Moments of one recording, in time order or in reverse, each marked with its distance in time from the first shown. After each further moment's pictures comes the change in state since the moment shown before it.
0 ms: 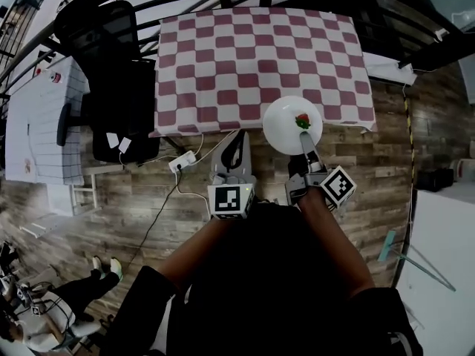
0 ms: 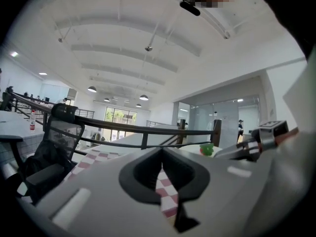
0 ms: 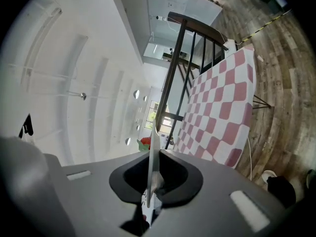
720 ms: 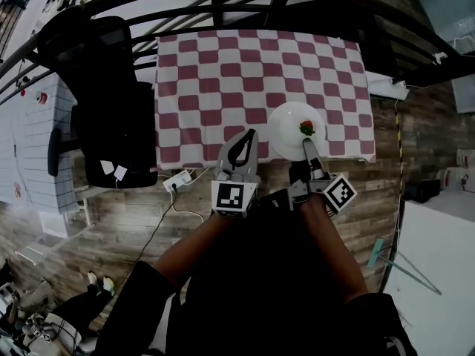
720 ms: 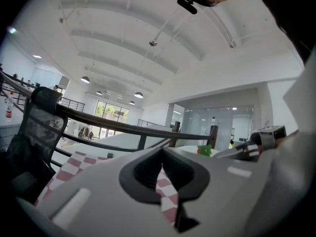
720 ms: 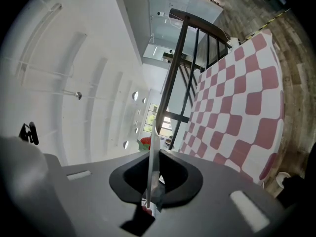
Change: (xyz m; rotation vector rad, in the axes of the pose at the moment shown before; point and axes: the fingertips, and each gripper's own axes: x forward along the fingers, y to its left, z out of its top) left arm 0.139 0.085 0.034 -0.063 -0.005 -0.135; right arm 0.147 0.039 0.022 0.021 -0.040 0.004
